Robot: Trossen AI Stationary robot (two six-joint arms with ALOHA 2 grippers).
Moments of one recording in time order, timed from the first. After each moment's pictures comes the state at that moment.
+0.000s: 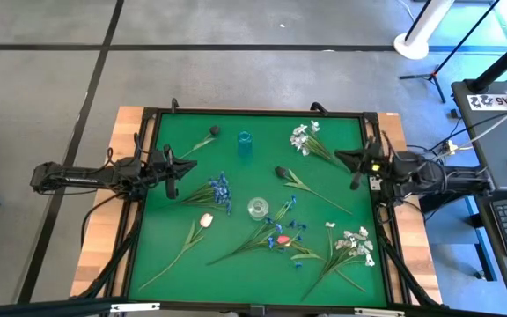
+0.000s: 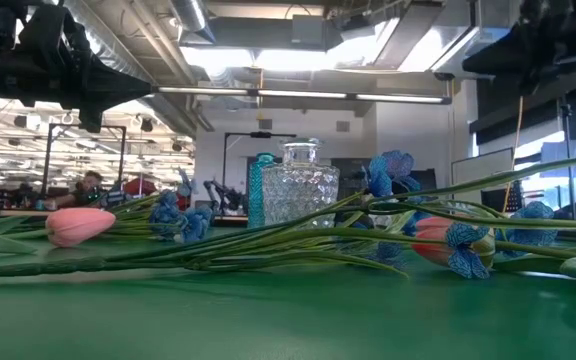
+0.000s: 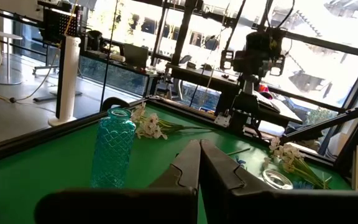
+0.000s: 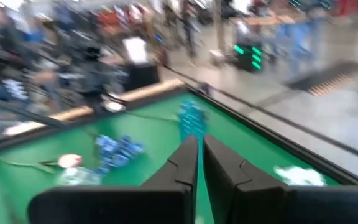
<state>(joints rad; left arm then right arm) 0.03 0.21 0.01 0.25 -0.31 -0.25 0.05 0.29 0.42 -0.27 0.46 0.21</state>
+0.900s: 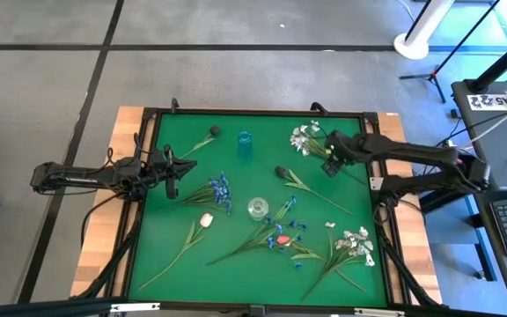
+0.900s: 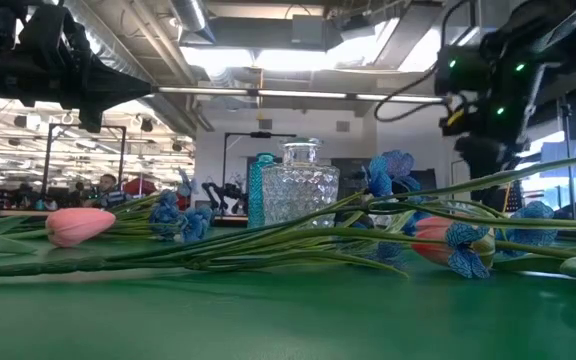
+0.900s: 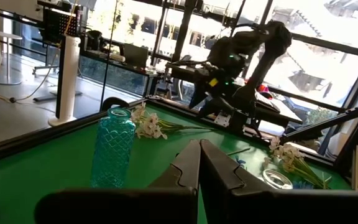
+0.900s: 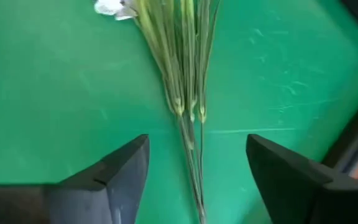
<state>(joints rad) 0.03 0.21 0.01 0.25 -0.31 -0.25 -0.47 1.15 0.67 -0.78 0.27 0.30</state>
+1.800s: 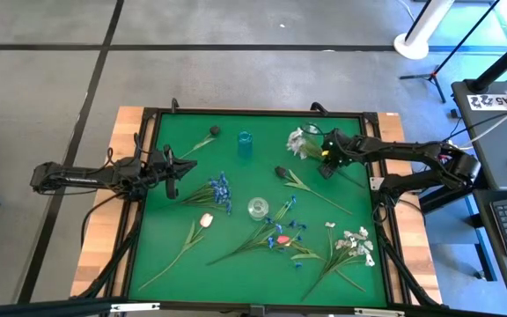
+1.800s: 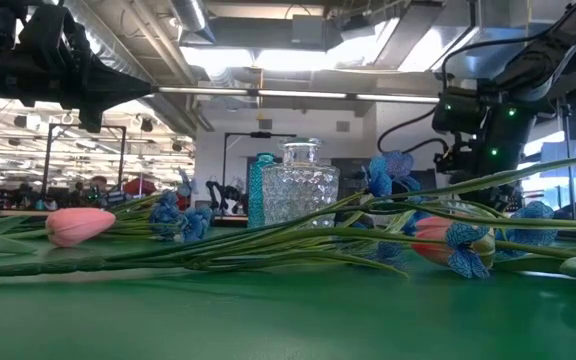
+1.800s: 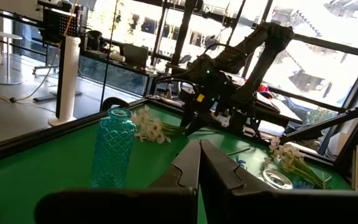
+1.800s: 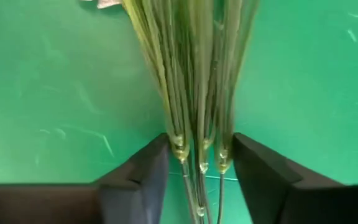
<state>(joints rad) 0.03 0.21 0.01 0.25 -0.31 -0.25 -0.61 1.27 0.49 -0.39 0.06 0.14</state>
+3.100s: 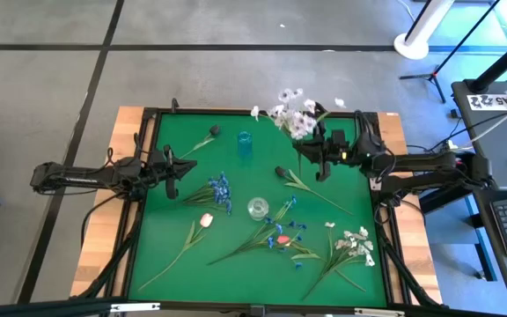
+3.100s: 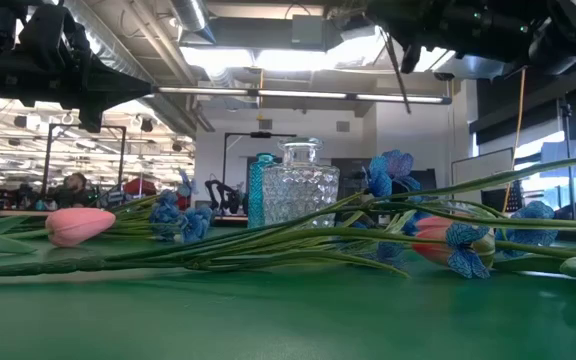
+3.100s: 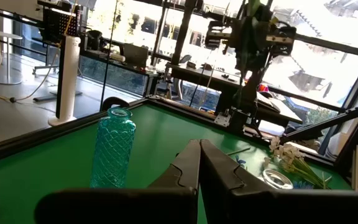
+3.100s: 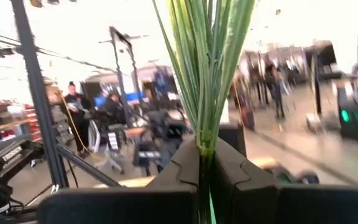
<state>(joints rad) 0.03 0.21 0.01 0.25 -0.31 -0.25 -0.25 1.11 0.47 0.96 -0.21 0.19</state>
